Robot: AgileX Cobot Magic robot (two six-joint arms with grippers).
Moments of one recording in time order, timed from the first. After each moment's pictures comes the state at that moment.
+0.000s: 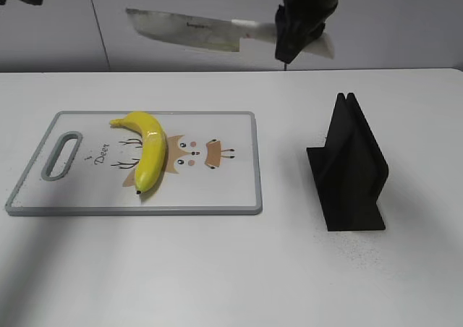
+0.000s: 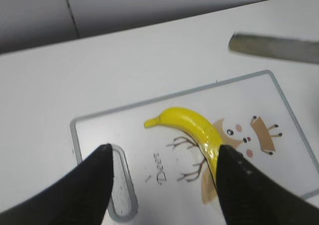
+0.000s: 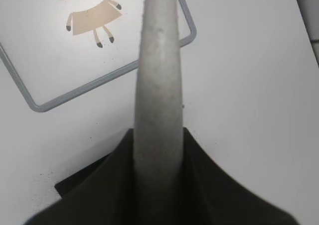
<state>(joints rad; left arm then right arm) 0.01 1.57 -1.44 -0.45 0.89 0.58 0.46 2.05 -1.99 0.05 1.22 -0.71</state>
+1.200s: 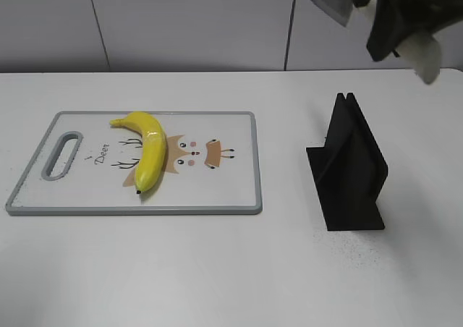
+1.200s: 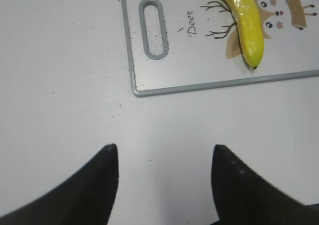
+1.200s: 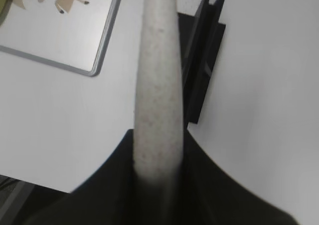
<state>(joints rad) 0.03 0.95 -0.99 -0.17 1.15 0.30 0.46 1.53 -1.51 -0.03 1.23 0.20</state>
